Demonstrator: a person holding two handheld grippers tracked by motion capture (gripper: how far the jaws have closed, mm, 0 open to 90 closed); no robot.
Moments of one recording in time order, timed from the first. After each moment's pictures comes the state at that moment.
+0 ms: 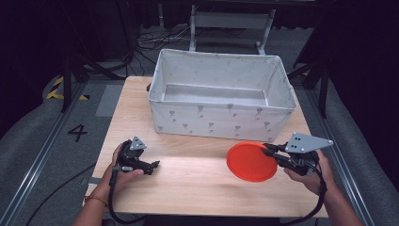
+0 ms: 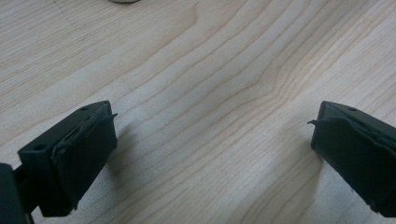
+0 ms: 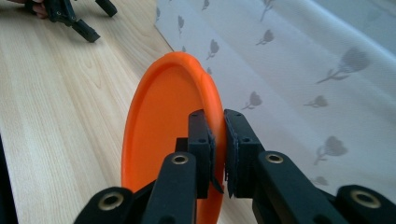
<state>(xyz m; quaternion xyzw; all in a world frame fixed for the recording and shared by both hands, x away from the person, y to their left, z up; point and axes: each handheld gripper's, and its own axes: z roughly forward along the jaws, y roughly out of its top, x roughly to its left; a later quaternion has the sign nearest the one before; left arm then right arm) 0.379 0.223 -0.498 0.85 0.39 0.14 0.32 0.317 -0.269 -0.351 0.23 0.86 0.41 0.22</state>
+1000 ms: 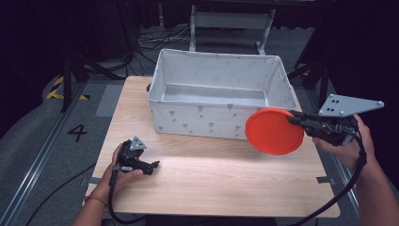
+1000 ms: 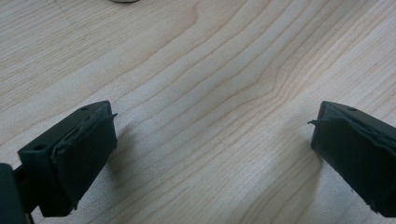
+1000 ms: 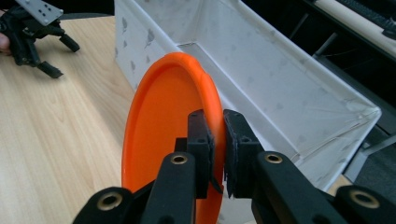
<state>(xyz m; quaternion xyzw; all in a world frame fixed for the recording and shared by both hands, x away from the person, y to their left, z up) 0.378 0.223 -0.498 0.85 0.39 0.14 0.32 0.338 -0.299 -0.246 0.24 0.84 0.40 0.27</state>
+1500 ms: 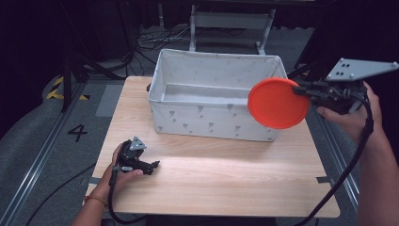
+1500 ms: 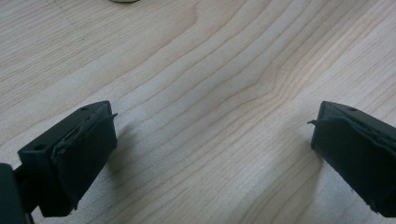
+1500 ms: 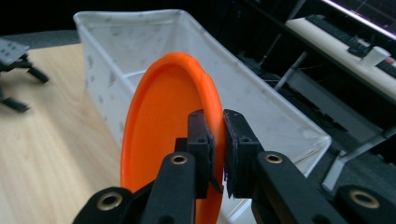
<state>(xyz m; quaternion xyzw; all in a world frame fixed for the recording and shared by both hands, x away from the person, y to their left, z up) 0.378 0.223 -0.498 0.85 0.39 0.14 0.32 0.380 -0.299 -0.191 0.25 0.82 0.41 0.30</state>
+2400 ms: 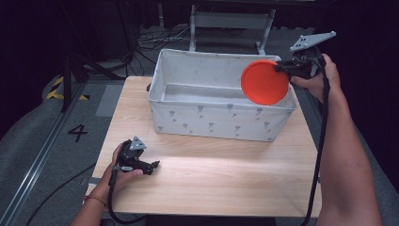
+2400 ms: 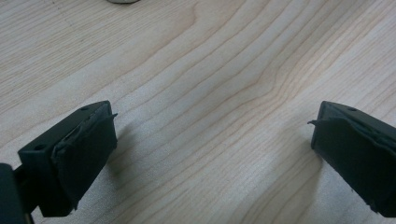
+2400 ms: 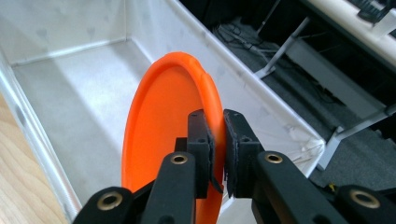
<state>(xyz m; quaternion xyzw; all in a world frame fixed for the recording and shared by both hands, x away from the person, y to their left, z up) 0.379 0.223 -0.498 0.85 0.39 0.13 0.32 0.511 -0.289 -0.231 0.27 0.85 0.34 0.28</state>
